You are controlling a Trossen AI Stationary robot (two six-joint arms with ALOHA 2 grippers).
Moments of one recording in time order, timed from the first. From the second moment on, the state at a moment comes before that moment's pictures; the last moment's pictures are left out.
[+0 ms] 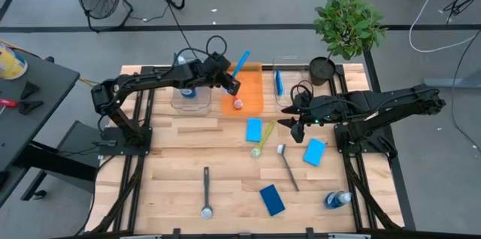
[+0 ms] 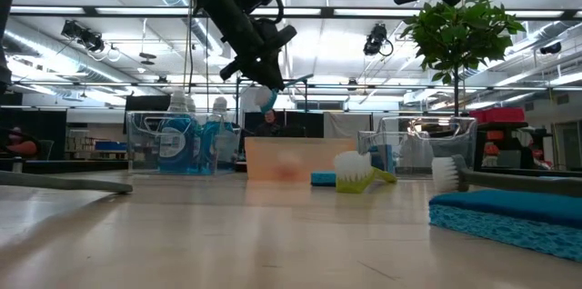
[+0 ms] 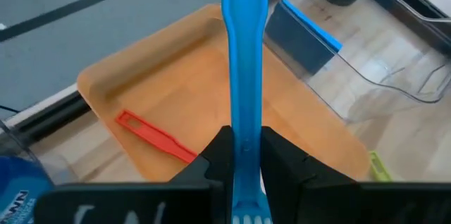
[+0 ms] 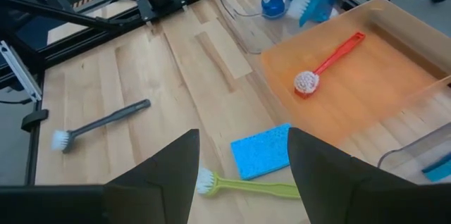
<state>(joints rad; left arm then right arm) 0.42 1.66 1.27 -0.34 -0.18 -0.42 0.16 1.06 1.05 -0.62 0.31 0.49</state>
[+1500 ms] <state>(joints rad) 0.41 1.77 1.27 -0.10 -0.07 -0.91 0.16 1.06 1.05 -0.58 0.36 0.49</state>
